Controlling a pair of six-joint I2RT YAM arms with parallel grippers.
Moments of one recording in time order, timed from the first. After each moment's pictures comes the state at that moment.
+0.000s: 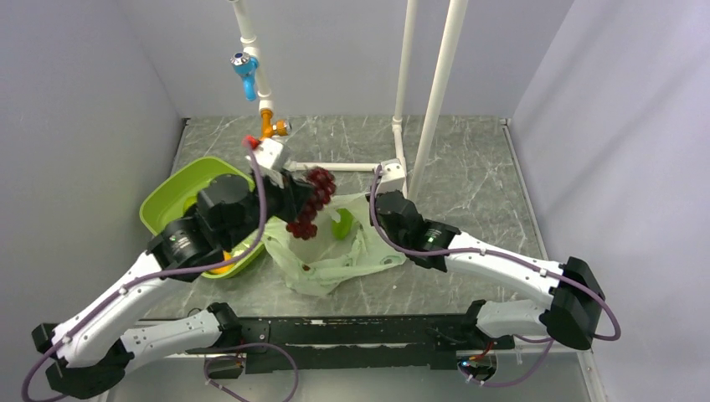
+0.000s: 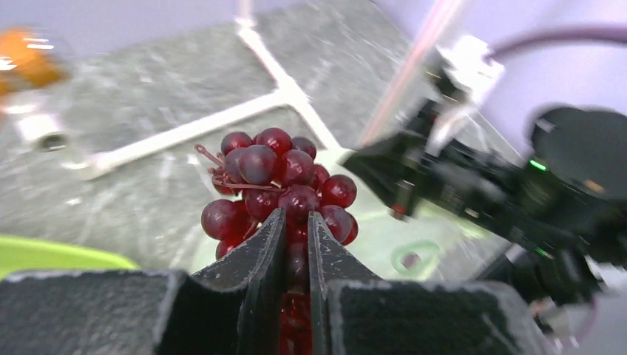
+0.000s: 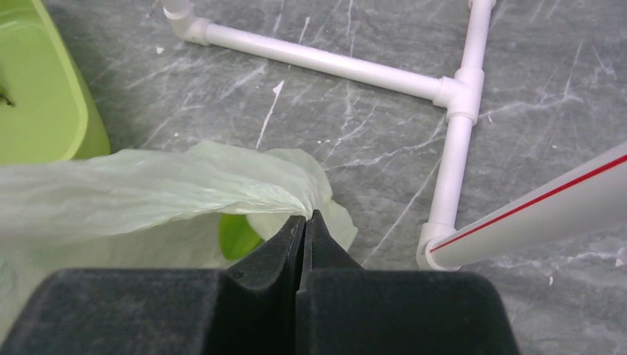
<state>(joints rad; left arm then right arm) -0.92 0.89 1.17 -0.47 -0.19 -0.27 0.97 1.24 0.87 -0.04 0.62 0.29</state>
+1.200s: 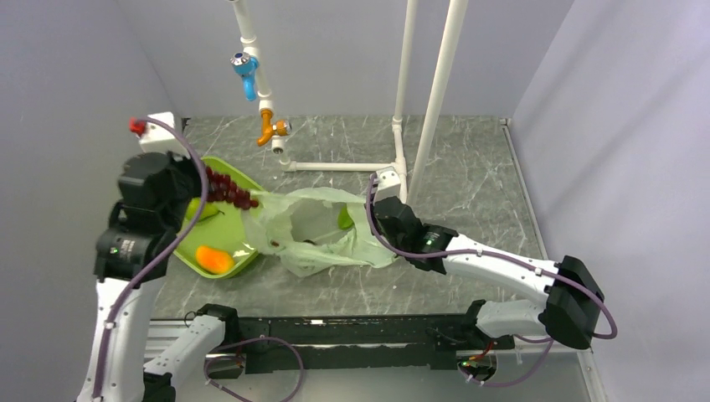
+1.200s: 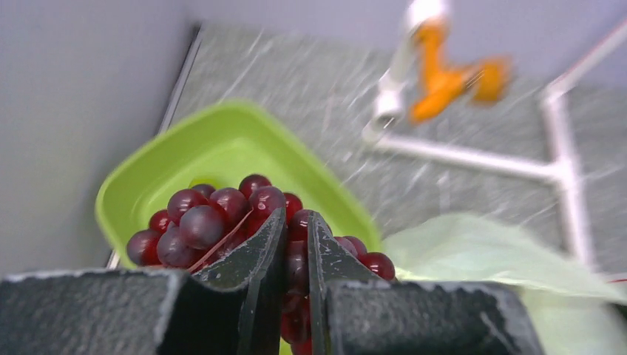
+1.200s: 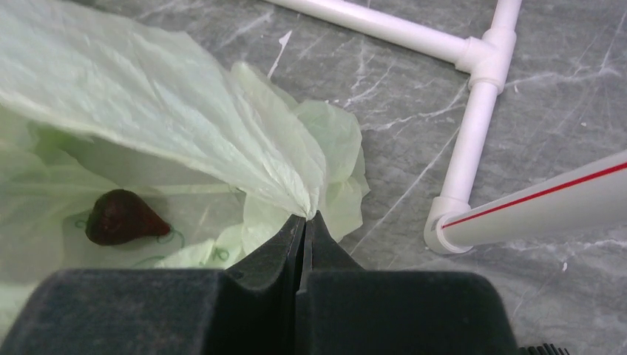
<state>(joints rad) -0.19 0.81 1.28 -0.82 -0.33 -0.18 0.96 1.21 0.81 -0.06 0.54 0.29</state>
